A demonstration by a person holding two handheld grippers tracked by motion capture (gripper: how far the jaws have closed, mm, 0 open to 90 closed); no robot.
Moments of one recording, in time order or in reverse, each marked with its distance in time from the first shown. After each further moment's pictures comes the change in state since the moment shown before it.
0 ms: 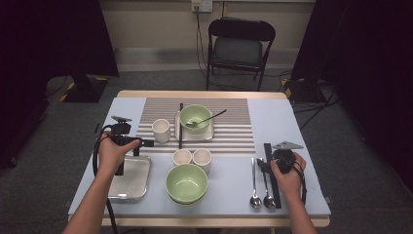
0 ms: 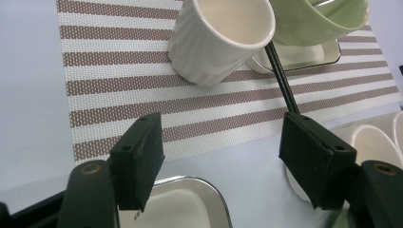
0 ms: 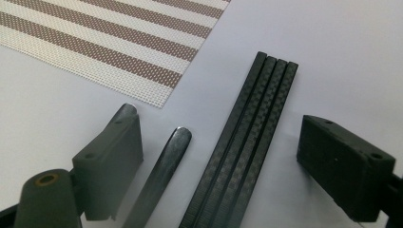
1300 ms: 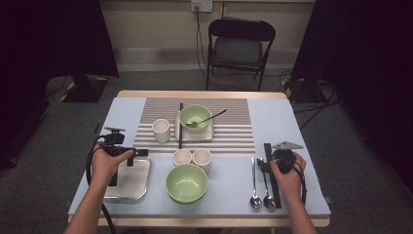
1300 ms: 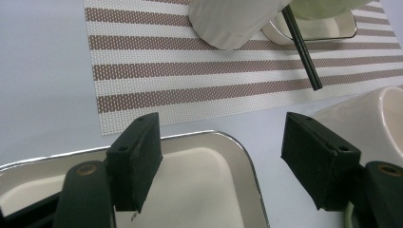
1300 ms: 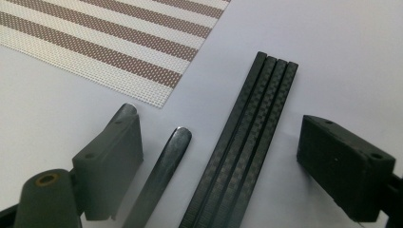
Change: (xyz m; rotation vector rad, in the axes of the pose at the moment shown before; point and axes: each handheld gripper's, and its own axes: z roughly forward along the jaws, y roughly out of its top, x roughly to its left) left arm 0.017 -0.031 -0.007 0.002 0.004 -0.003; right arm 0.000 0.000 0.000 0.000 0.001 -0.001
